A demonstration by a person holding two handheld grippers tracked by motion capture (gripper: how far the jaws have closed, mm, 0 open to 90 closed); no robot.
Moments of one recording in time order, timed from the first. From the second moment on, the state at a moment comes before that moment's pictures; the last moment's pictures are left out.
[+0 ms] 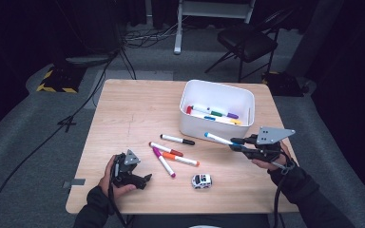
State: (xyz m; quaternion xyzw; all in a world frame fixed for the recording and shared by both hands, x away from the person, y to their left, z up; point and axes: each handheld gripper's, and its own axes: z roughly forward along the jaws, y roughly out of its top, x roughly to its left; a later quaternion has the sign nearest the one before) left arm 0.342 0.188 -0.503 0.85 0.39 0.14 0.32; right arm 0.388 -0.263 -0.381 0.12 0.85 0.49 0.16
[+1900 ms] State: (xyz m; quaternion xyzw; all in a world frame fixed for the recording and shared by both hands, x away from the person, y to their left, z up) left arm 0.342 0.188 -0.503 0.85 0.39 0.14 0.32; right arm 0.499 -0.261 -0.358 0.20 0.90 0.37 0.13
